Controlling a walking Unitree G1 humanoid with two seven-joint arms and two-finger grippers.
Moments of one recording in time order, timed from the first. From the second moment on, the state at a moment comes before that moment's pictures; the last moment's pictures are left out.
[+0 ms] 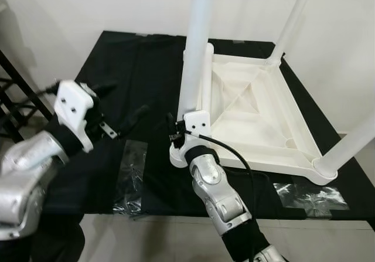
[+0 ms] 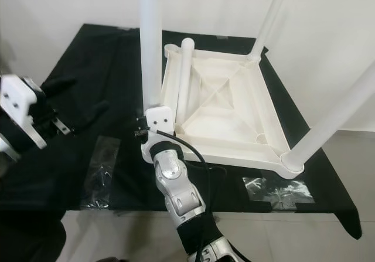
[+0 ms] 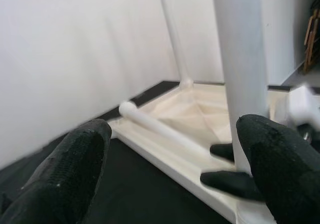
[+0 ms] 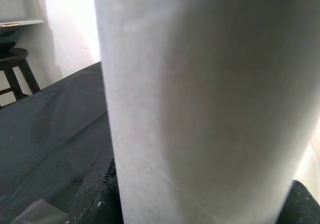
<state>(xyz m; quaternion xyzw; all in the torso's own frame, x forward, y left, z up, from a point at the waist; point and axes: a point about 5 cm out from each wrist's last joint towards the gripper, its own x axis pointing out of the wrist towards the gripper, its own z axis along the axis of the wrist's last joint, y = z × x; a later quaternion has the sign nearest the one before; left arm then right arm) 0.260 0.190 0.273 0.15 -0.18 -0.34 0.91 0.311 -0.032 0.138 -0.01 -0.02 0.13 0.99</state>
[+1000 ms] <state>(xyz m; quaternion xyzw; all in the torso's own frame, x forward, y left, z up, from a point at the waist) 0.335 0.120 0.316 0.02 -0.05 -0.57 0.82 0.320 -0.036 0.133 -0.01 -0.02 0.10 0.99</state>
